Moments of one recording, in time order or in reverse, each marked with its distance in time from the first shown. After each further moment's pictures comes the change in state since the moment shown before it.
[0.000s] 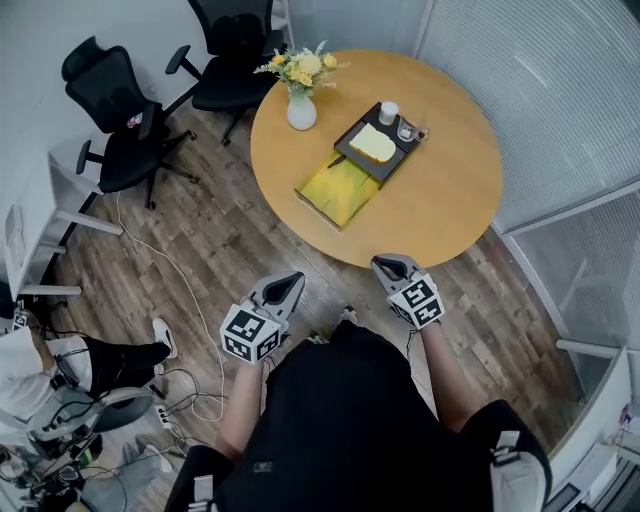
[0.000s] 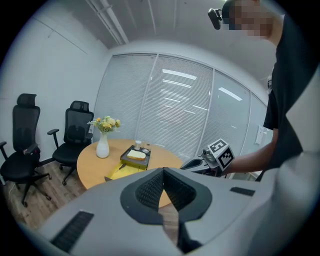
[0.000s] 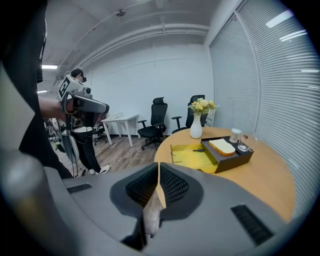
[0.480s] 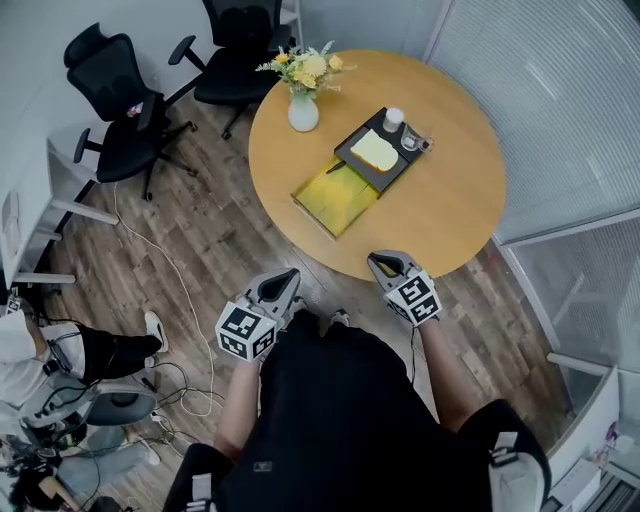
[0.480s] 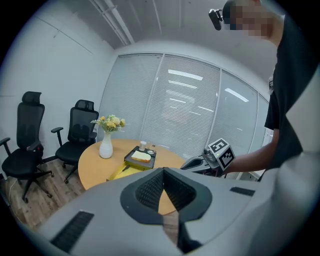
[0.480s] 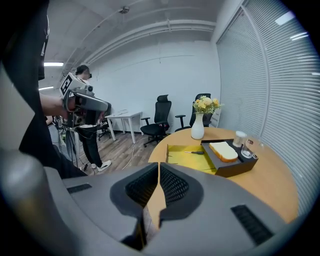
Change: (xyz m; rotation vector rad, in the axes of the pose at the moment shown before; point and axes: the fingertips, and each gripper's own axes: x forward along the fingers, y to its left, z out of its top) left arm 0.031 0.023 0.007 -0.038 -0.017 0.052; right arm 0.024 -0.038 0.005 -0.061 0.036 0.052
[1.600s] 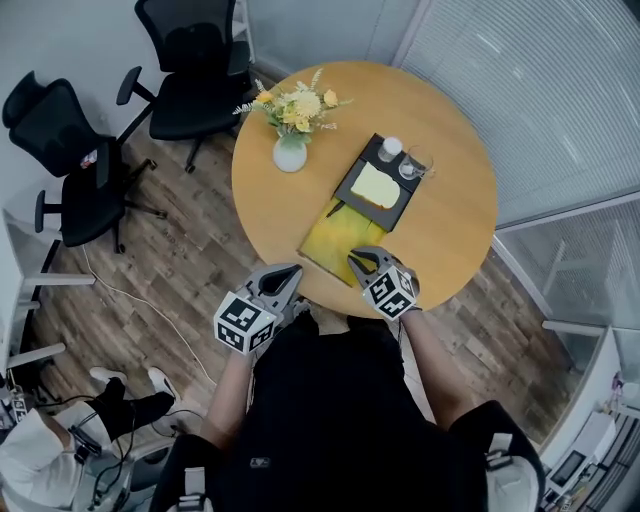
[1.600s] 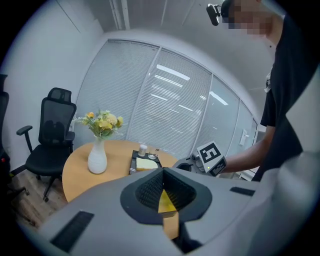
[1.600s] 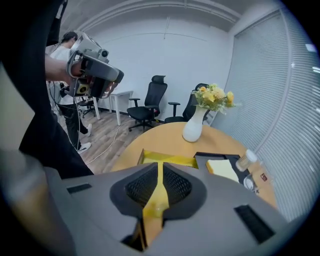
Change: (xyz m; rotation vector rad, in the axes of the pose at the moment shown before) left arm 0.087 0.156 0.062 0.060 0.057 -0.287; right arm 0.156 -0.071 0.058 -0.136 0.238 -0.149
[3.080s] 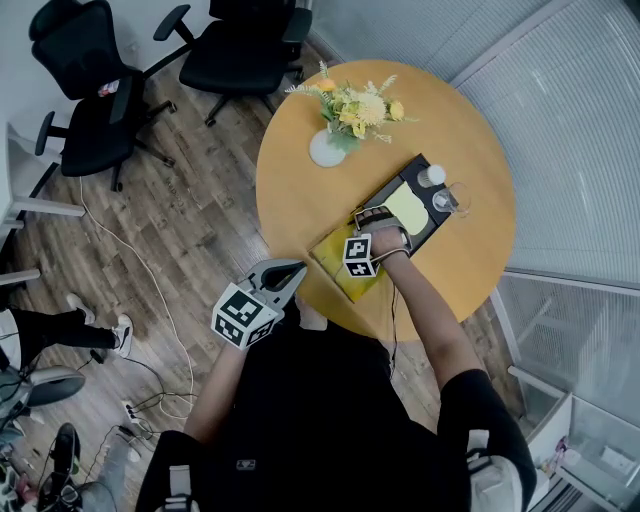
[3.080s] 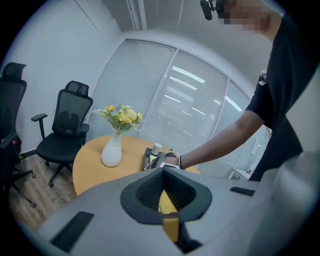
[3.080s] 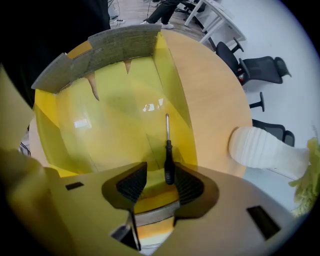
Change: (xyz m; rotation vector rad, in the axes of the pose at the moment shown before) left arm 0.000 0.049 -0.011 -0.123 -0.018 0.101; right arm 0.185 -0.081 -0.082 -1.244 0.696 0.155
